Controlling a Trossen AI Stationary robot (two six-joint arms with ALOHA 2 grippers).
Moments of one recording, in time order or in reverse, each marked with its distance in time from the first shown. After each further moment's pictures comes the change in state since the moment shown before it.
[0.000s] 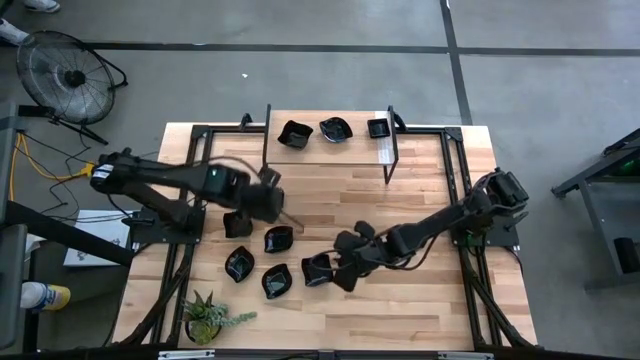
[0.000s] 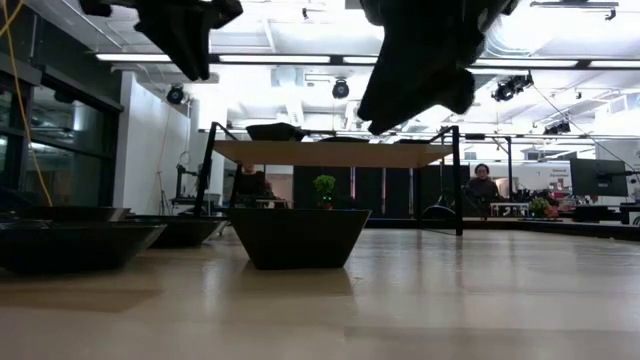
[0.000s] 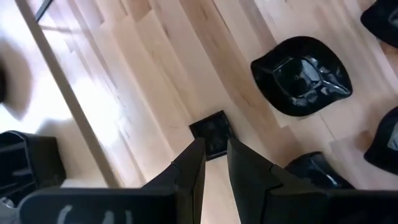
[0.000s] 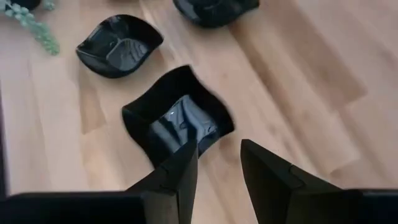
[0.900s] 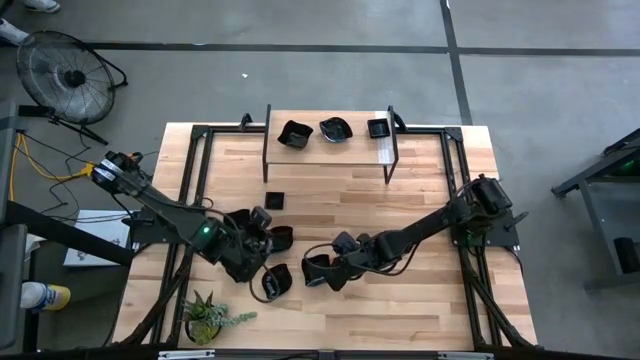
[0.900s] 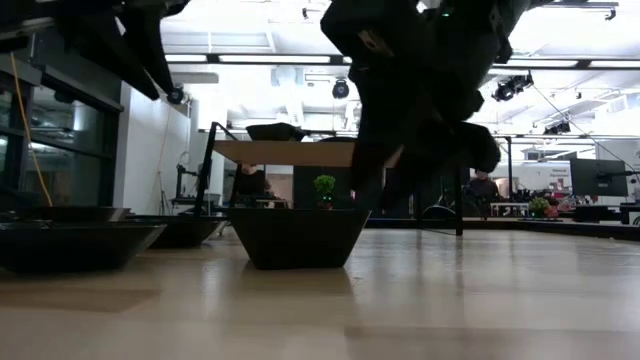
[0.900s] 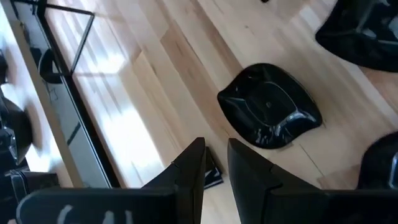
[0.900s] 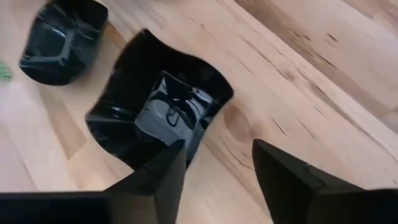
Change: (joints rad) left arm -0.408 0.000 -0.265 0.231 -0.308 -0.201; right arm -0.023 0.131 0.000 0.047 -0.102 0.359
